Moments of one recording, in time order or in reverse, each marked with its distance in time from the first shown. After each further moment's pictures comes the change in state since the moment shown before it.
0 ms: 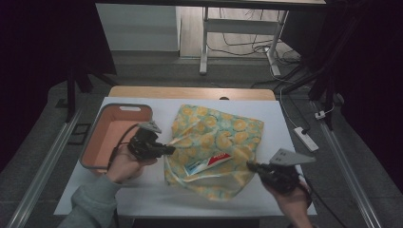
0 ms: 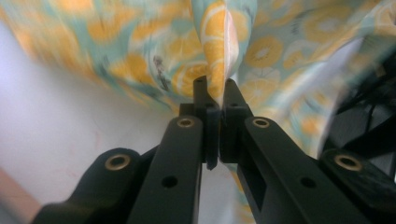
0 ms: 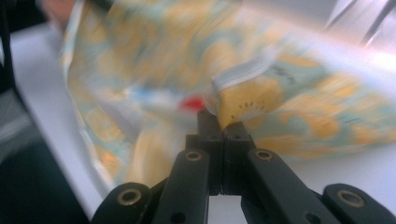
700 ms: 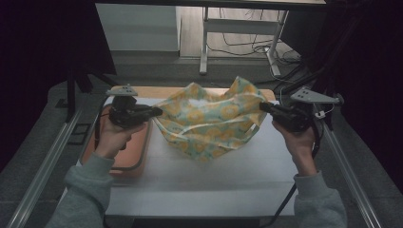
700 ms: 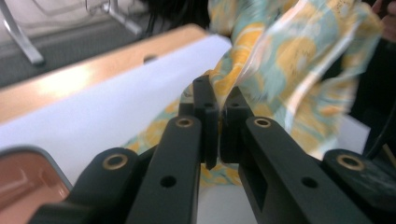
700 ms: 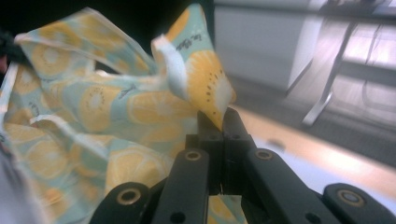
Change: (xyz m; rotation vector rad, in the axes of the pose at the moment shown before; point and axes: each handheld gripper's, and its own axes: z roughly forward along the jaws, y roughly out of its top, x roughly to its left) left arm 0.036 0.039 -0.027 -0.209 0.106 -0.050; right arm -0.089 0.088 0.022 -0.182 -0.050 0.054
